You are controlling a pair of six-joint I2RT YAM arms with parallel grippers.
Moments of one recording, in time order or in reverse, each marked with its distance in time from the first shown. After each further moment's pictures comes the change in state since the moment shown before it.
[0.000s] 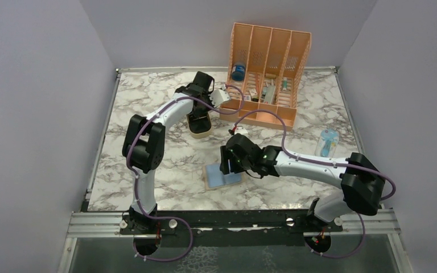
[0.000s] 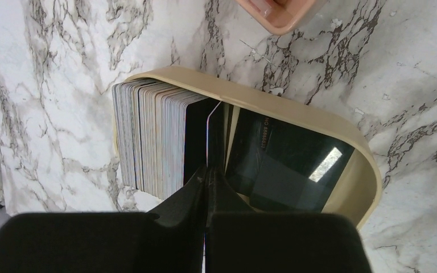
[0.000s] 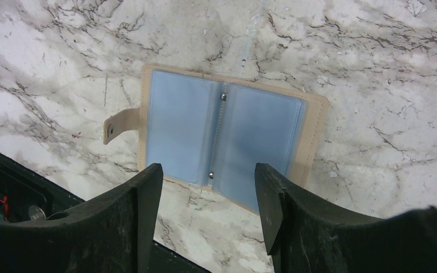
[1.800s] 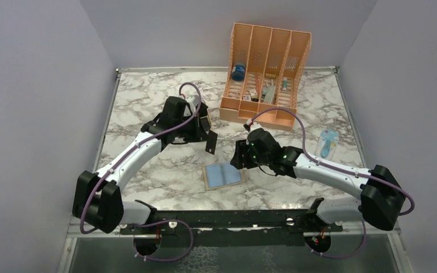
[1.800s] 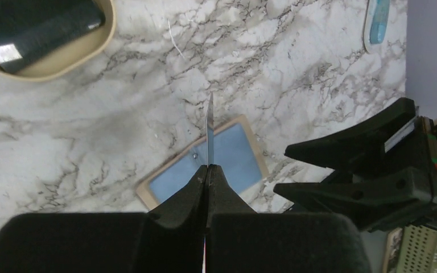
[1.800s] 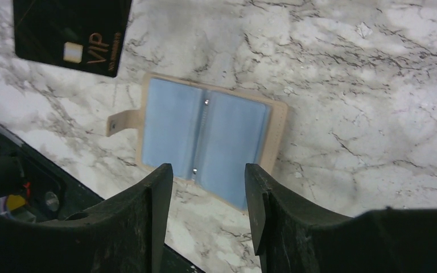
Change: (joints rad) left arm 0.001 -0.649 -0.570 0.159 0.386 -1.207; right arm -0.143 -0.206 -0.151 0.106 -0.146 -0.084
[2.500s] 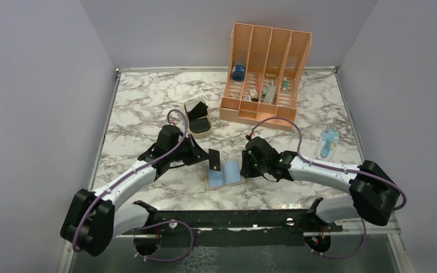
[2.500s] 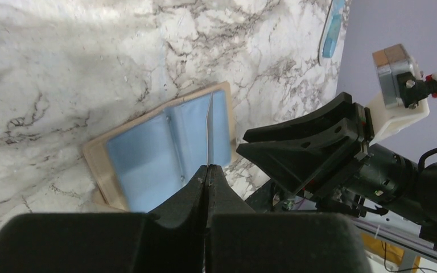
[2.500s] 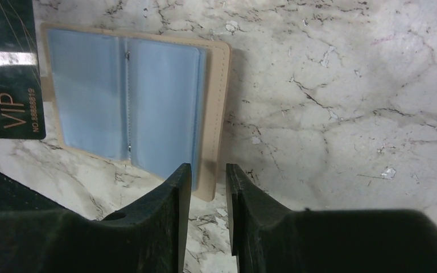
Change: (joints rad) left arm -0.021 -0.241 -0.491 0.373 0.053 -0.444; right arm 0.000 0.068 -0.082 -0.055 0.029 0.013
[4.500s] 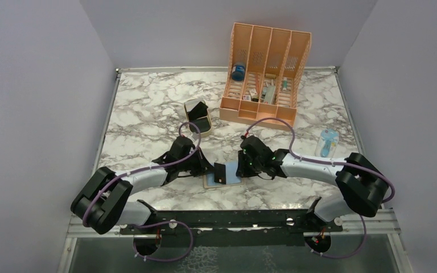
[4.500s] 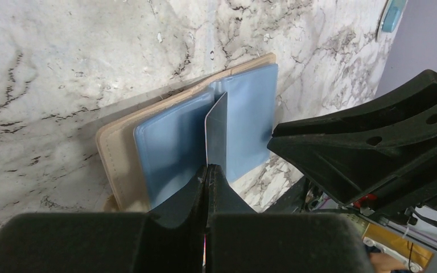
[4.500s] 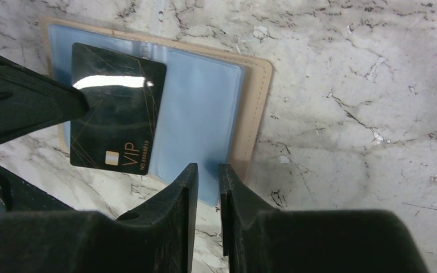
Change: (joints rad) left arm -0.132 0.195 -0.142 0.240 -0.051 -0.061; right arm 0.000 0.113 0.035 0.055 -0.068 0.044
